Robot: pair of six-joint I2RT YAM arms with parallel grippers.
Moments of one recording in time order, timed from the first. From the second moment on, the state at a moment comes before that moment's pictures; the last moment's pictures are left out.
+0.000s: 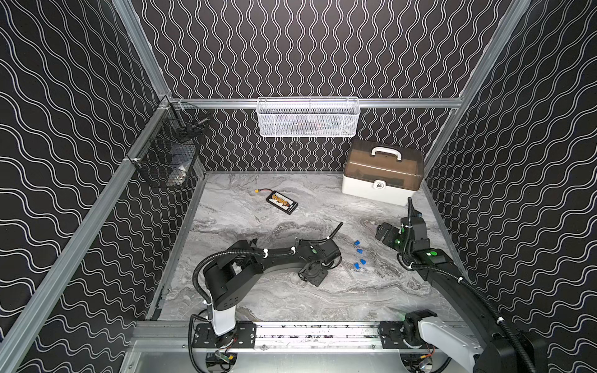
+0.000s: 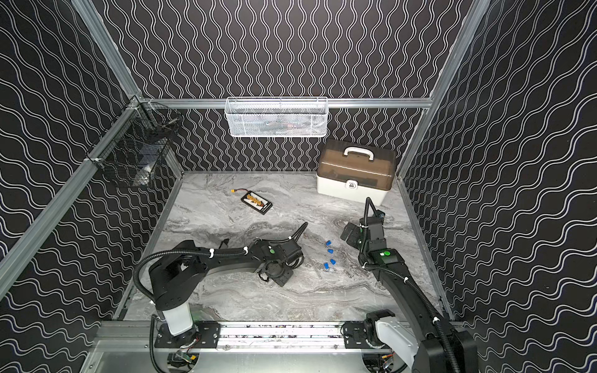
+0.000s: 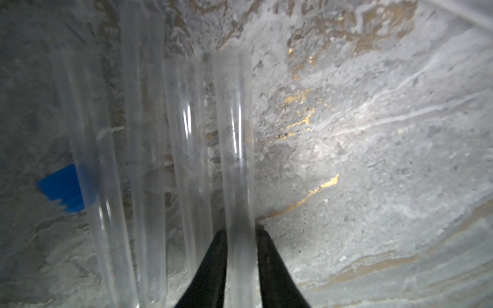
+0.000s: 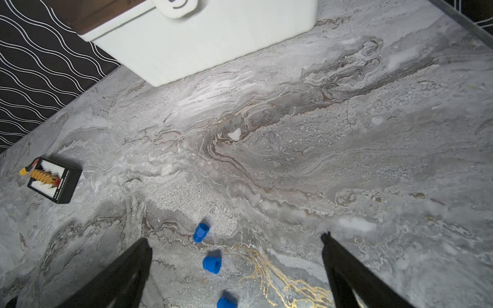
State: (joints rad) left arm -0.95 1.84 1.13 -0.67 -0.11 -0.31; right arm 0.20 1.01 0.64 -0.36 0.17 0.61
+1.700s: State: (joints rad) left arm -0.98 1.53 0.90 -0.33 -0.05 -0.02; right arm 0.20 0.96 0.75 -0.55 -0.27 0.61
